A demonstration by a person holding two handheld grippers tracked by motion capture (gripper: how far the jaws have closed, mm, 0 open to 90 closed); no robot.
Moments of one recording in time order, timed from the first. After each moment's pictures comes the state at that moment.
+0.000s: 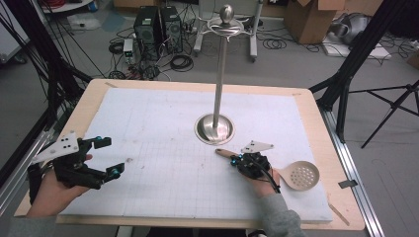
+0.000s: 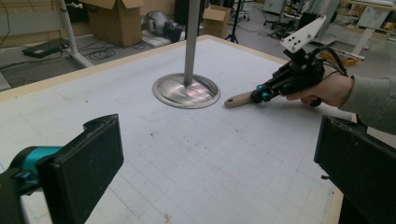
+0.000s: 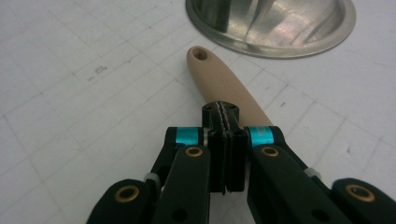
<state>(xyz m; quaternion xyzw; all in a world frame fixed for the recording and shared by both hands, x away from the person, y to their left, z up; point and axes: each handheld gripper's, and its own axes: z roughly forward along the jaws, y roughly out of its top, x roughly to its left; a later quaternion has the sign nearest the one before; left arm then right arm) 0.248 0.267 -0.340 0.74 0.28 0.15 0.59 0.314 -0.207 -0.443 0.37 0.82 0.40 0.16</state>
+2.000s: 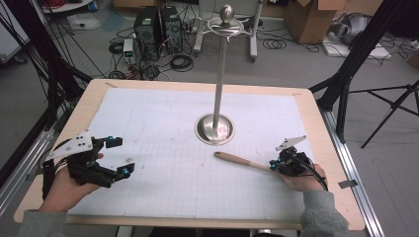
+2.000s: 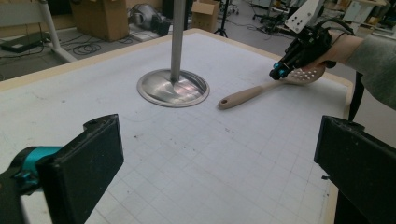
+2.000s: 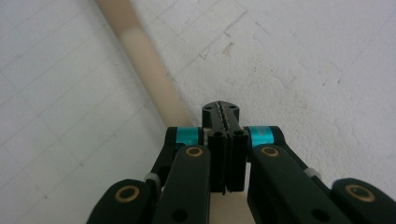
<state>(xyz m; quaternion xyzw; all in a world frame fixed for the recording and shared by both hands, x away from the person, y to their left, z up) 0.259 0.249 -0.347 0.75 0.27 0.13 0.58 0.317 -0.306 -0.414 0.38 0.88 0.24 0.13</state>
